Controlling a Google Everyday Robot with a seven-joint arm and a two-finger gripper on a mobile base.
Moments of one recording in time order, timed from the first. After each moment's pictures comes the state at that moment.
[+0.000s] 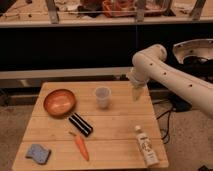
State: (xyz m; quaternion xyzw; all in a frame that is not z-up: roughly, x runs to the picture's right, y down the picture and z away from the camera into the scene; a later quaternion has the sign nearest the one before) arm 0.144 0.003 0.766 -0.21 -0.07 -0.09 0.97
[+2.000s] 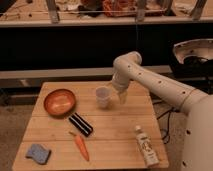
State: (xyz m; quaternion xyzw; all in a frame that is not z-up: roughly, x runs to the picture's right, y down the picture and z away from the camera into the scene) arm 0.066 0.041 0.837 -0.26 -0.16 -0.25 0.92
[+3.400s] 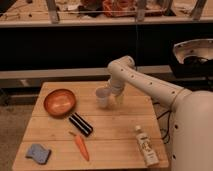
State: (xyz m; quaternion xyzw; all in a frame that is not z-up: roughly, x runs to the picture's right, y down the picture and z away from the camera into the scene) arm 0.044 0.061 0.860 -0.28 -0.18 -0.31 0.89
